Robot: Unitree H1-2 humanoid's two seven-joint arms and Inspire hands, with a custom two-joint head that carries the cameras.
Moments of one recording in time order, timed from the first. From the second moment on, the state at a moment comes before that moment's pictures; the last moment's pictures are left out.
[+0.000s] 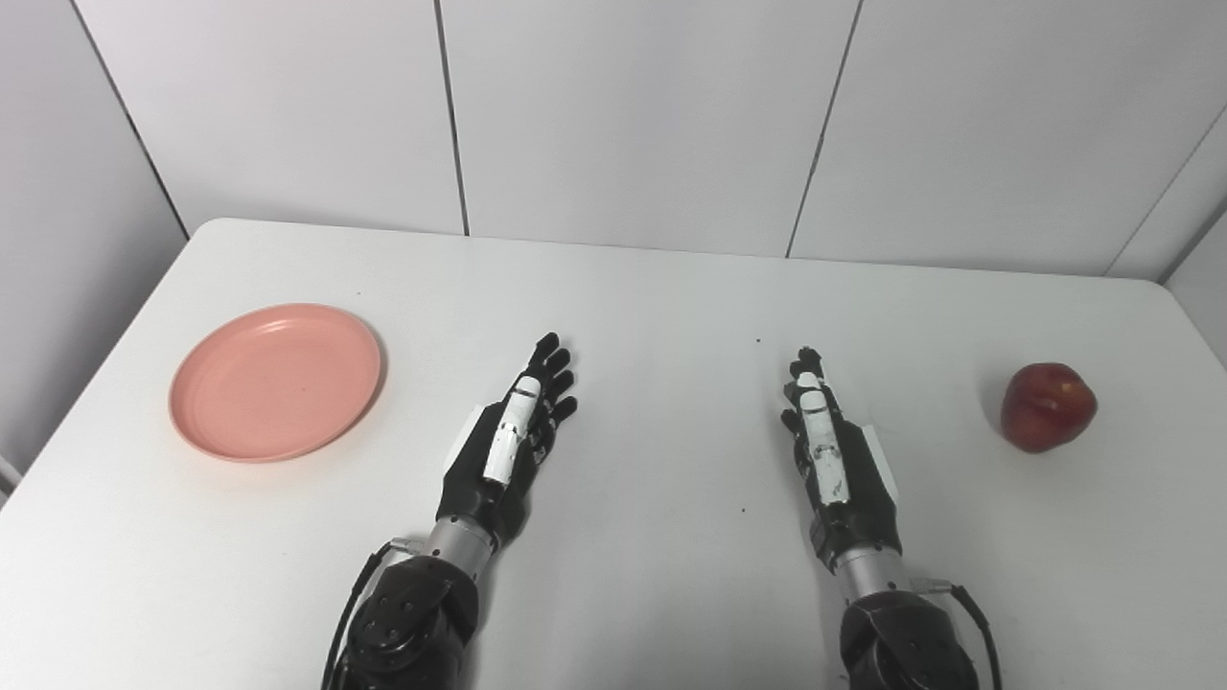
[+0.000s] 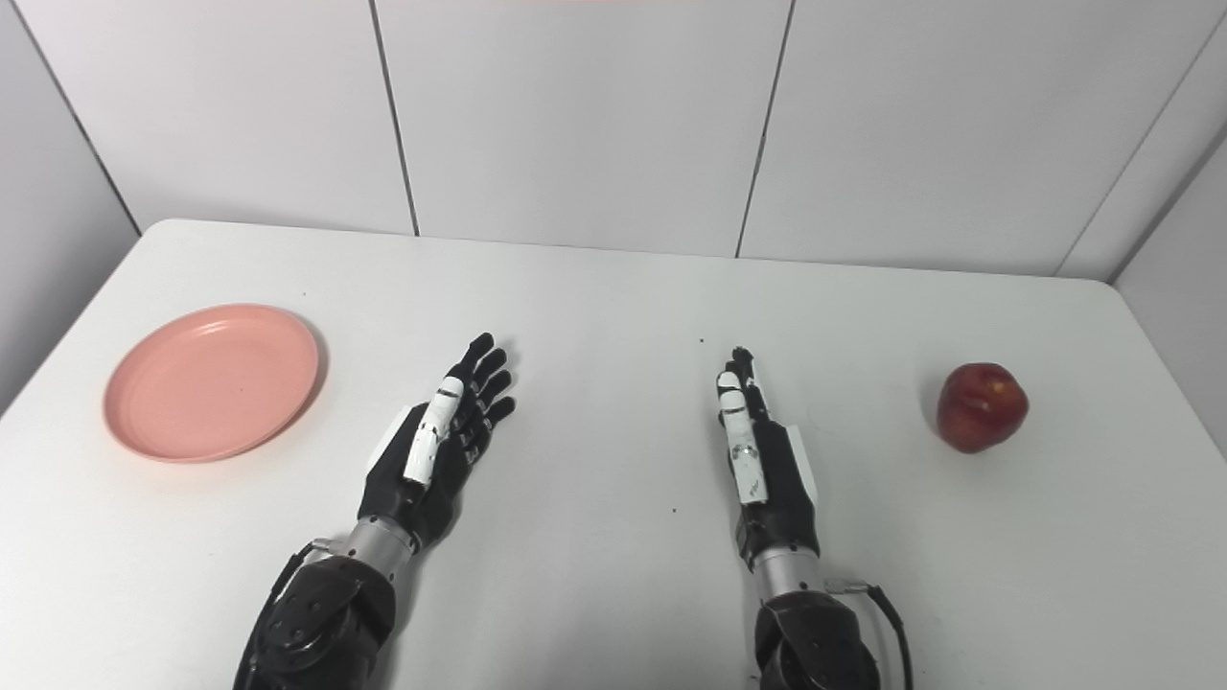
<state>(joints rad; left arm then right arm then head) -0.12 -0.05 -0.08 -0.05 -0.17 0.21 -0.14 -0.09 0.06 0.07 -0.16 0.01 0.25 -0.01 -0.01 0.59</state>
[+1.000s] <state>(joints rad) -0.12 -0.09 -0.12 0.00 -0.15 0.14 -0.14 -0.07 0.01 0.03 -0.12 0.08 0.15 0.04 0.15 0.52</state>
